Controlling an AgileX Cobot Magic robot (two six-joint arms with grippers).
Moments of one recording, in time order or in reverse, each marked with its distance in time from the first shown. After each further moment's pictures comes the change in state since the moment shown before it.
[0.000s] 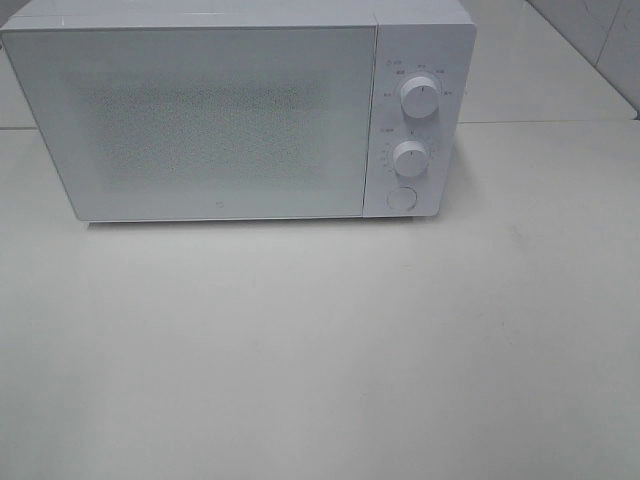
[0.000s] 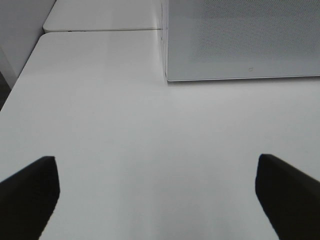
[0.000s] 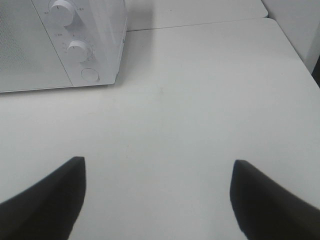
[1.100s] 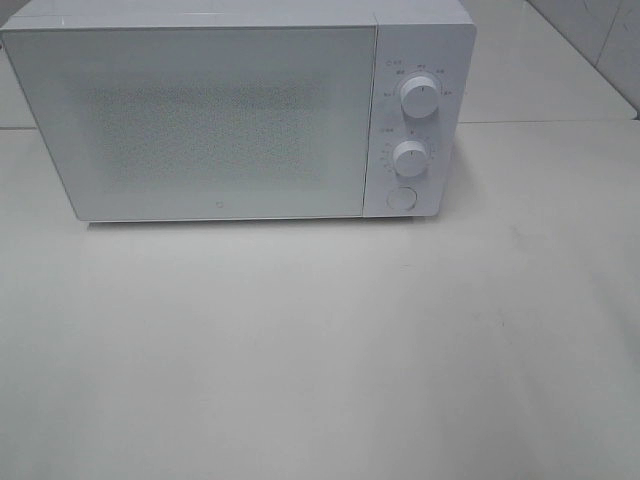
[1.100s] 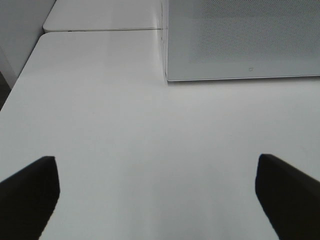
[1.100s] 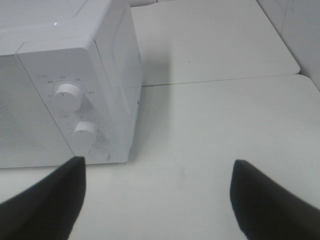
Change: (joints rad) left arm 0.000 0.000 0.000 0.000 0.000 0.000; right arm 0.000 0.670 -0.010 0.011 -0.730 0.012
